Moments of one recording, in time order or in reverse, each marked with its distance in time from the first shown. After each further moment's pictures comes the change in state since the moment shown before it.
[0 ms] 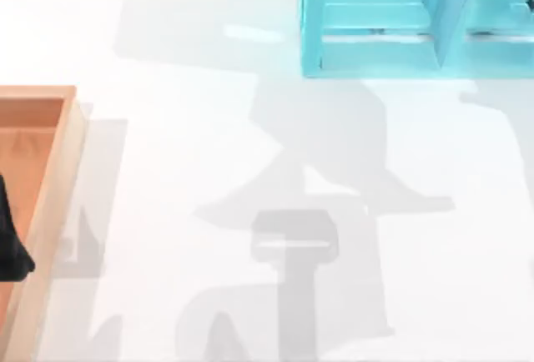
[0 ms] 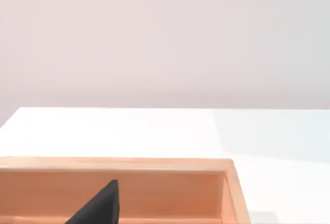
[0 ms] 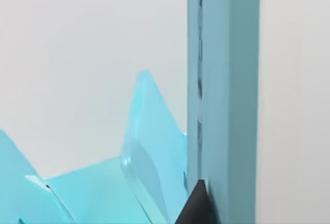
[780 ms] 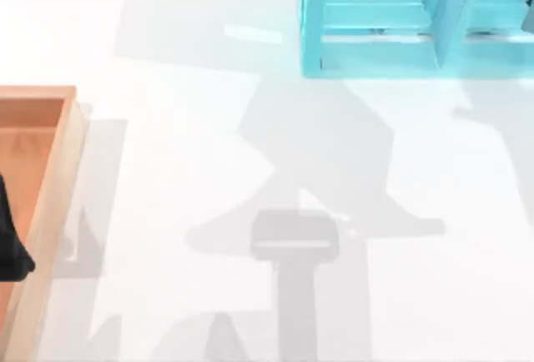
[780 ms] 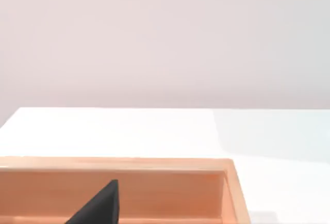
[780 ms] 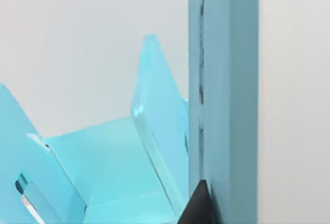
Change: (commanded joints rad) left arm 0.000 0.000 0.000 0.000 0.000 0.000; right arm 0.064 -0.096 -0.063 -0.073 0.049 -0.062
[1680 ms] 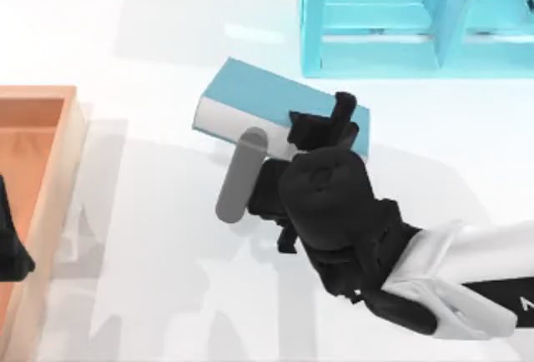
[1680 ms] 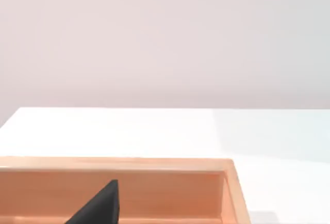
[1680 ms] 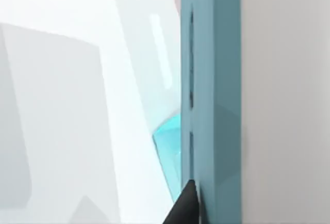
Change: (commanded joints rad) left arm 0.000 0.000 0.000 0.000 0.000 0.000; right arm 0.989 0.534 0.072 0.232 0.800 -1.248
